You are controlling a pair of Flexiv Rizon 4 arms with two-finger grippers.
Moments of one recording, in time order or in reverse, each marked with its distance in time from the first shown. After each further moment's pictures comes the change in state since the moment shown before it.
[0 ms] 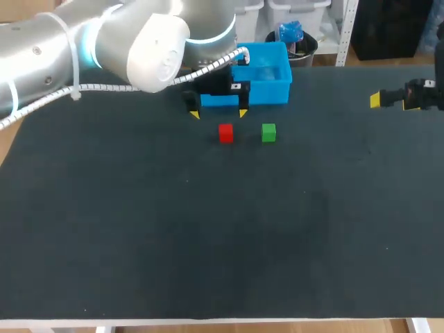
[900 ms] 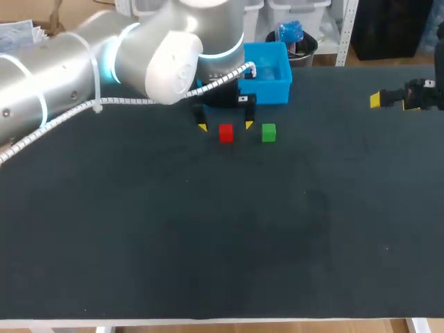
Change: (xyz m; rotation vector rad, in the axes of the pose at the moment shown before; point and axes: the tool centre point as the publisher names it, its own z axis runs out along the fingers) left arm 0.008 -0.010 0.047 -0.005 0.050 -0.027; right arm 0.000 0.000 0.000 0.000 0.000 0.000
